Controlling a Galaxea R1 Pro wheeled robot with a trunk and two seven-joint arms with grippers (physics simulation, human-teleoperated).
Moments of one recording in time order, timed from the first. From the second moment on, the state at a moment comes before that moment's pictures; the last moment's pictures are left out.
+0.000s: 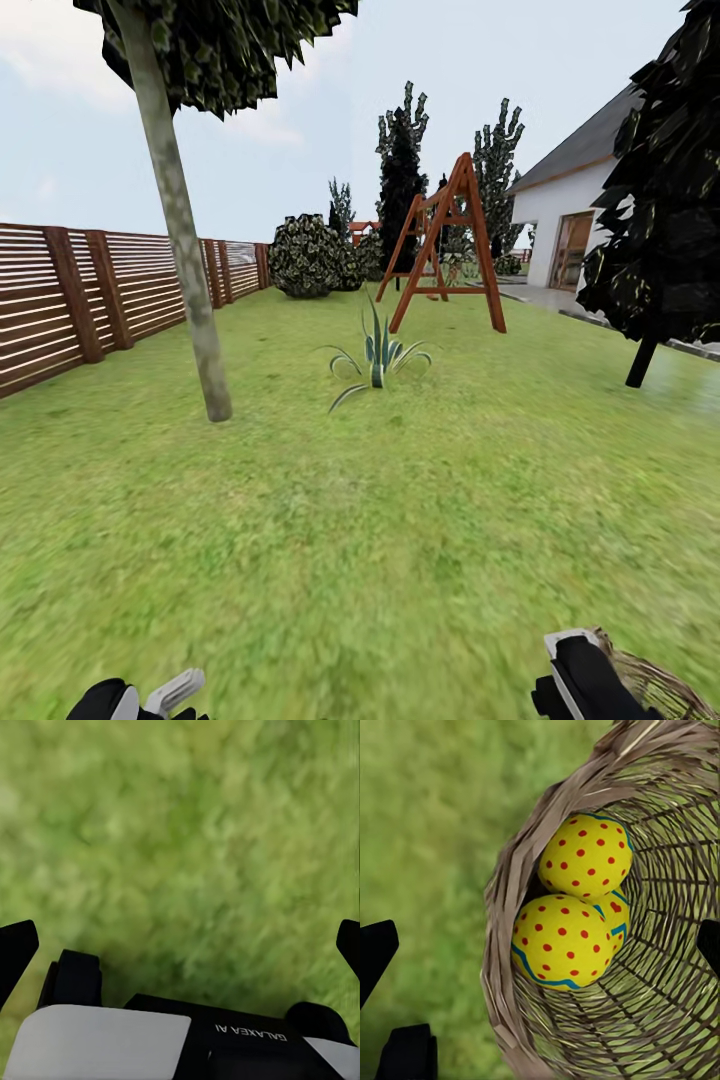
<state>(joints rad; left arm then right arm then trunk) -0.26 0.12 0.23 -0.76 0.31 0.95 -0.05 -0.26 -0.16 0.04 -0.95 0.09 0.94 -0.05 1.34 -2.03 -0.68</state>
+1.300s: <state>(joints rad) -0.26 0.12 0.23 -0.76 0.31 0.95 -0.05 -0.26 -0.16 0.04 -0.95 0.09 0.94 -0.05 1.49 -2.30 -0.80</state>
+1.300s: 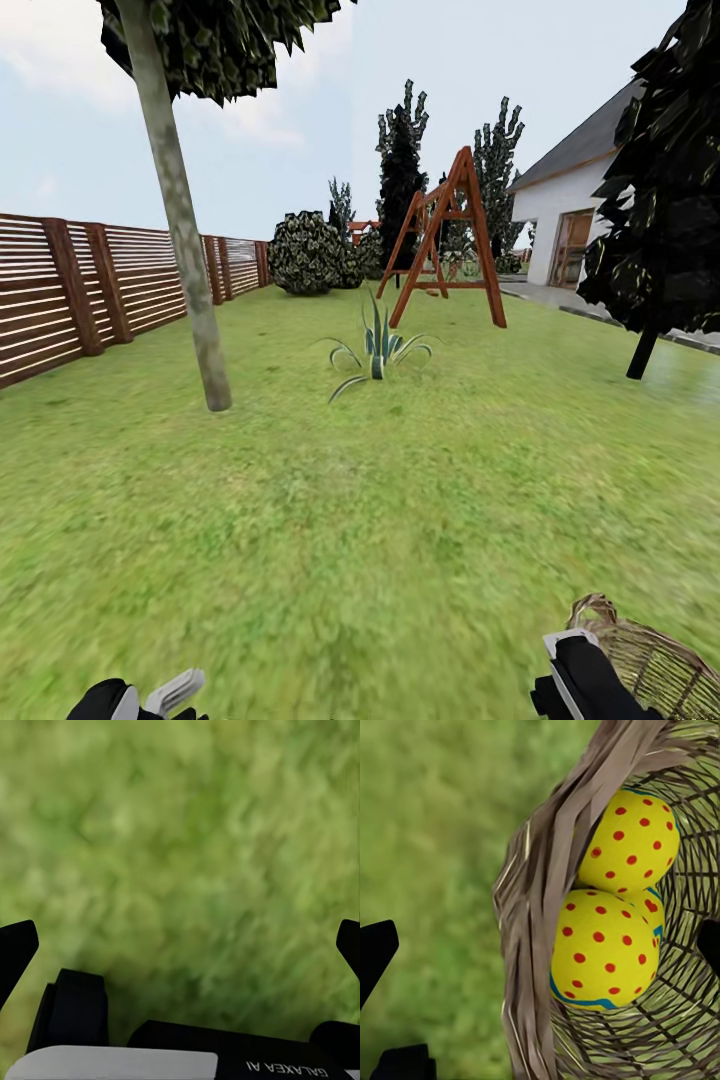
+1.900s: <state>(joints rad) -0.26 0.11 0.23 -0.76 0.31 0.95 -0.05 -0.26 -0.15 0.04 -0.95 0.09 0.94 -0.05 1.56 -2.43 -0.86</state>
